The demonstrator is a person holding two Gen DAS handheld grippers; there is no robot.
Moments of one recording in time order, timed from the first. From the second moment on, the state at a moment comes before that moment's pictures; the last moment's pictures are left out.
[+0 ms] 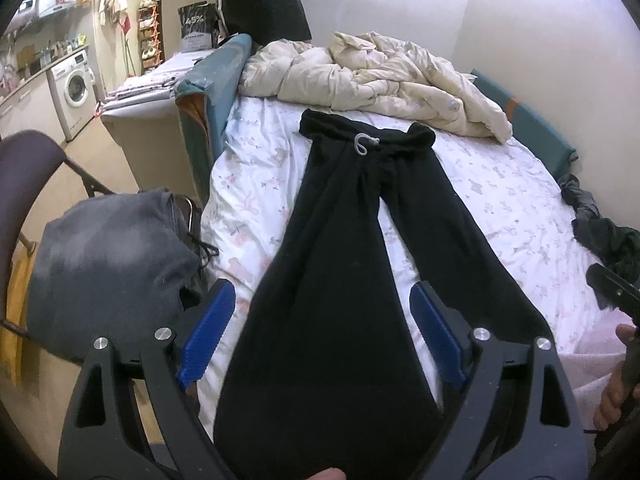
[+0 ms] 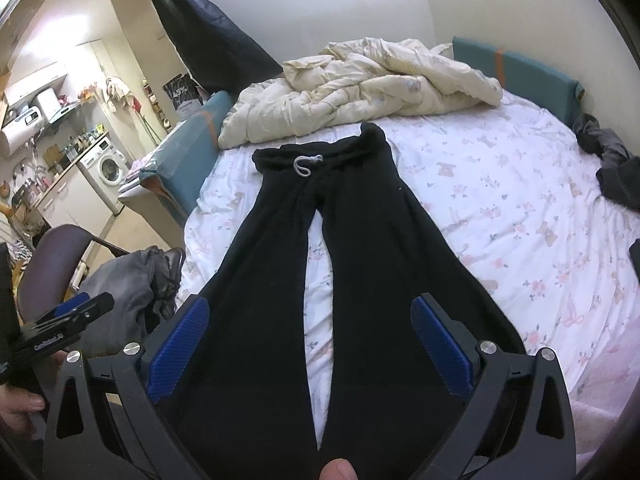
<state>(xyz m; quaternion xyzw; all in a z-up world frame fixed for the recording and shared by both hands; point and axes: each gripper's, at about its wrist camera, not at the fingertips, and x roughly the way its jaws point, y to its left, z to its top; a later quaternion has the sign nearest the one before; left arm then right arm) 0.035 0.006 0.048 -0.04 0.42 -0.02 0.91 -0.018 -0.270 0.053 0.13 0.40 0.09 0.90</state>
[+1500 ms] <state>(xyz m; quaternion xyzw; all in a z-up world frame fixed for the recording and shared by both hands) 0.733 0.035 -0.148 0.11 0.54 0.04 0.84 0.722 -0.360 -0.149 0.00 0.52 -0.05 0.85</state>
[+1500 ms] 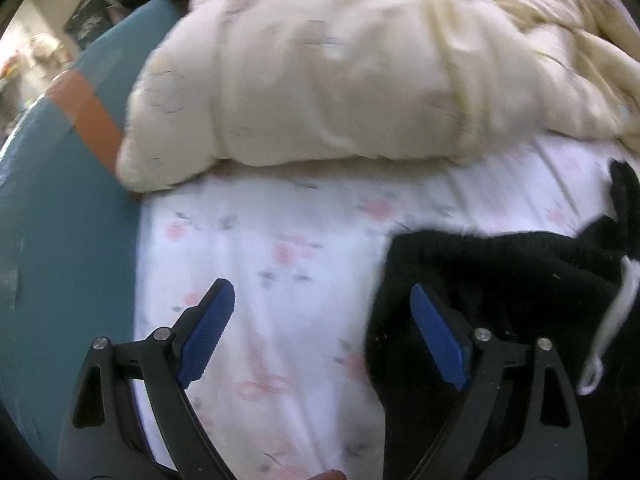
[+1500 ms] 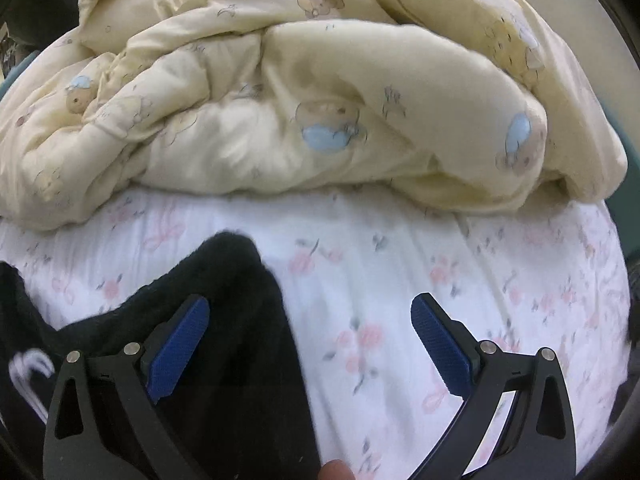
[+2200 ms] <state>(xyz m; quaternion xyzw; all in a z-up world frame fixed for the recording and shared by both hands) 0.728 0.037 -0.139 -0.02 0.53 -0.08 0.85 0.731 -0.358 -0.174 0.06 0.58 0.08 0.81</state>
